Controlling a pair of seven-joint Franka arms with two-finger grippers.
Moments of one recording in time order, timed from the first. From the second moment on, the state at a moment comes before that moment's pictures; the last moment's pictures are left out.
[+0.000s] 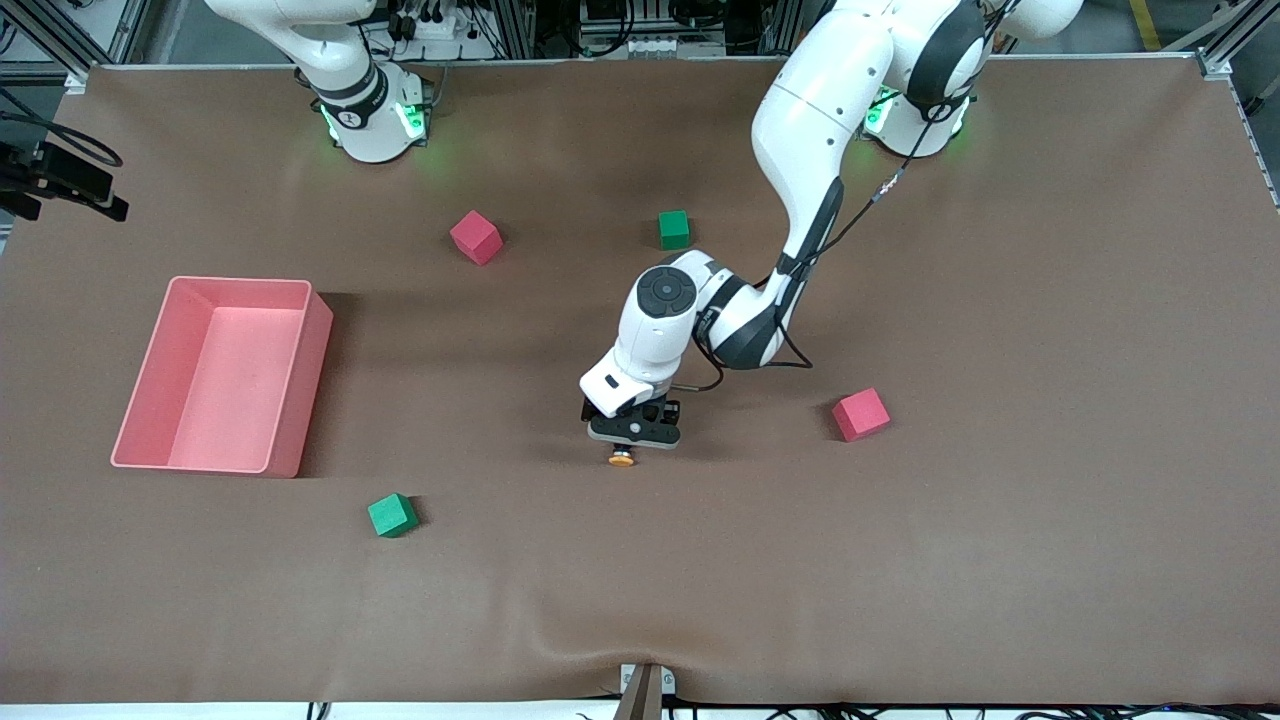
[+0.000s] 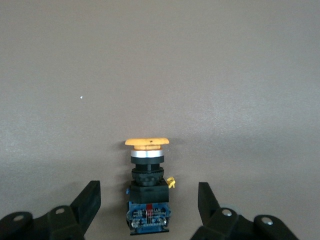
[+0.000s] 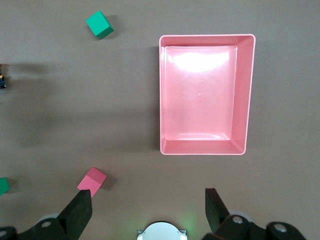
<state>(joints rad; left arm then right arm) -0.83 1.00 0.10 -1.23 -0.09 2.56 -0.63 -0.02 -0.07 -0.08 -1.55 0.03 1.38 -0.04</state>
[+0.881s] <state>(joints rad) -0.83 1.02 0.10 -1.23 -0.09 2.56 -0.63 -0.04 -0.05 -0.08 -1.55 0.03 1.38 -0.04</state>
